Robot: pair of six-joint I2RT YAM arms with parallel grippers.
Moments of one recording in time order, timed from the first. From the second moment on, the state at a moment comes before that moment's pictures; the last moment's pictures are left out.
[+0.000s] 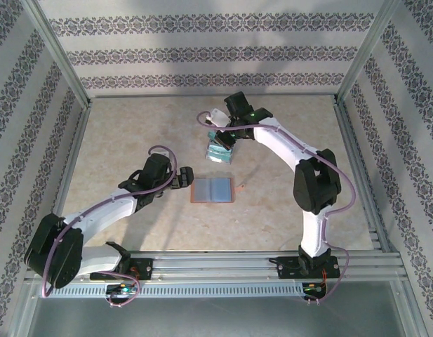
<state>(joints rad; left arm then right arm) -0.48 1.23 0.65 -0.15 -0.06 -0.58 0.49 1.98 1.72 -0.72 -0.26 -0.45</state>
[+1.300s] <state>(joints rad) -0.39 1.05 0.59 -0.27 -0.15 -0.56 0.47 2.17 1.86 -0.84 -0.28 -0.58</state>
